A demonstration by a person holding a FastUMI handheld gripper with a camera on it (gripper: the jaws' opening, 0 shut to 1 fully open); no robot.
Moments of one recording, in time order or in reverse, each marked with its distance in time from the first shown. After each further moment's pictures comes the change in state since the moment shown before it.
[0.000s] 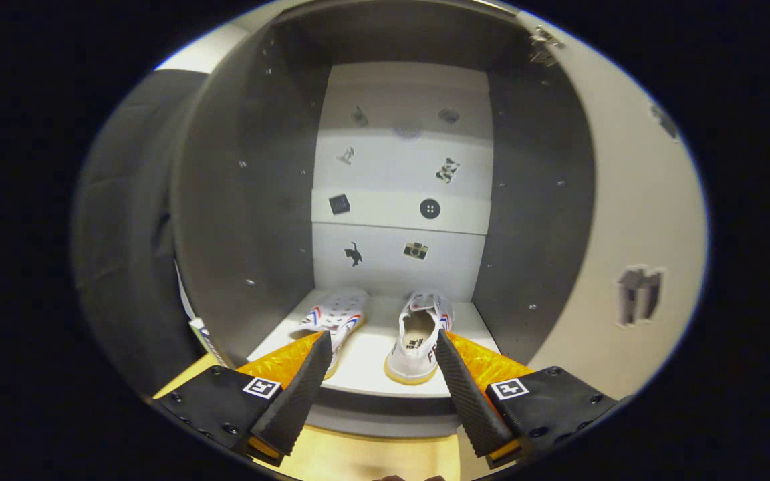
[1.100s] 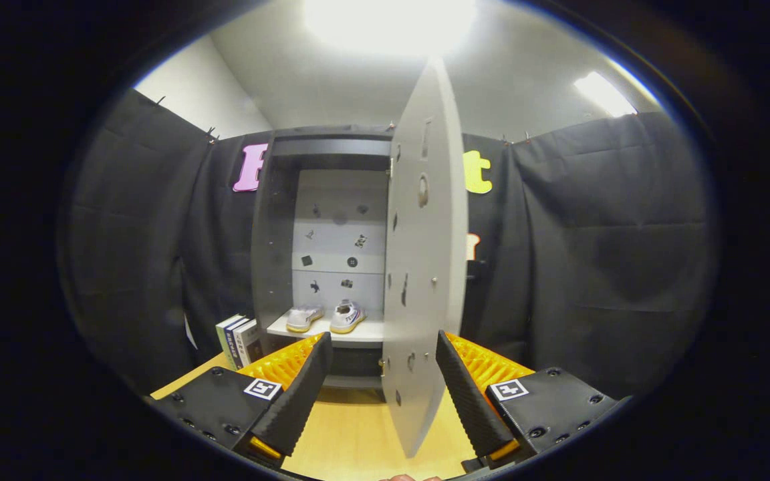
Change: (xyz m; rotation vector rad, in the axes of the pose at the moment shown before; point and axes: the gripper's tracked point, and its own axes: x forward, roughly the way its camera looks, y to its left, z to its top) arm -0.350 -0.102 -0.022 0.019 -0.248 -0.263
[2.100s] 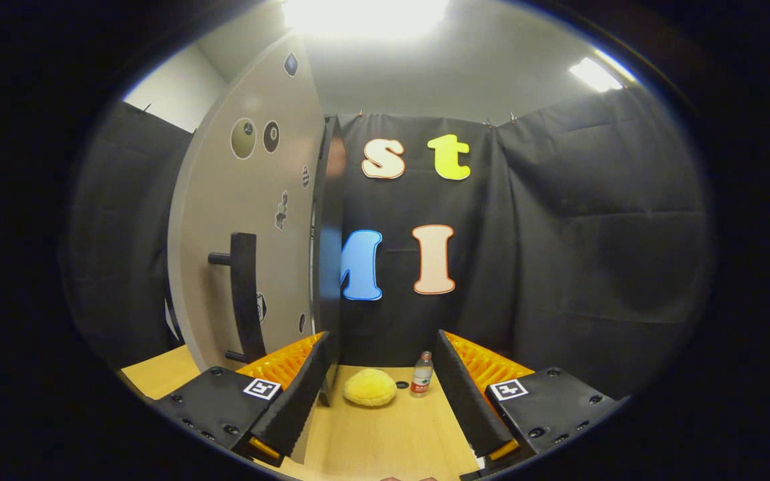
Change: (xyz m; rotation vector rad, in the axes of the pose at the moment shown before) arm 0.106 -0.157 -0.026 0.006 0.041 0.140
